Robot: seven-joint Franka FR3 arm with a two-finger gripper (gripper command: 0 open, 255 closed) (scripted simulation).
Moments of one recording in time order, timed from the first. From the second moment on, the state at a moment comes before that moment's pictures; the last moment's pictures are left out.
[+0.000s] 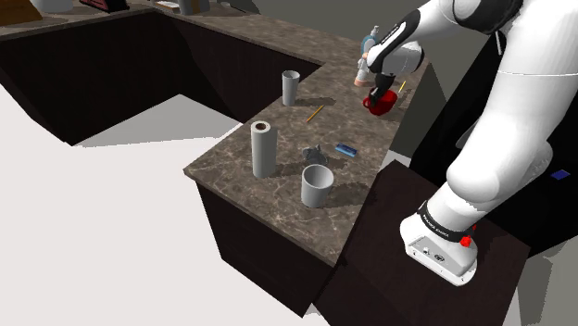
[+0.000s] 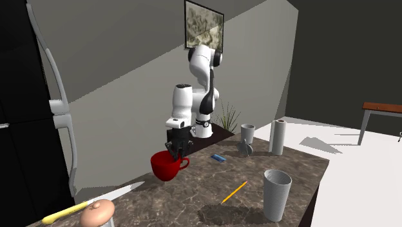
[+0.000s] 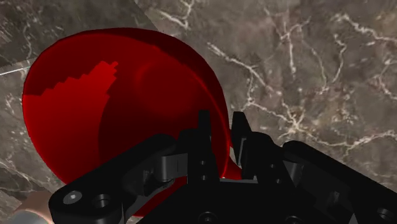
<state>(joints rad) -0.23 0.34 -0.41 -2.13 0.14 2.57 -0.74</state>
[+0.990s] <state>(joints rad) -0.19 0.20 -0.45 -2.09 0.05 2.40 -0.68</state>
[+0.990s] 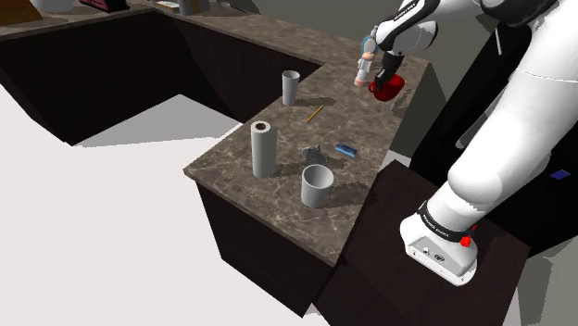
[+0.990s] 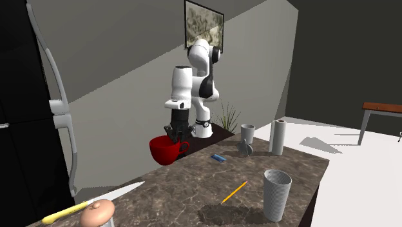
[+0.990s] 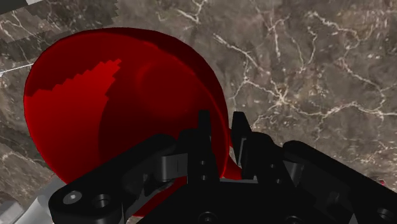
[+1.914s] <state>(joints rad) -0.18 0.11 -0.47 -2.00 -0.01 2.23 -0.65</state>
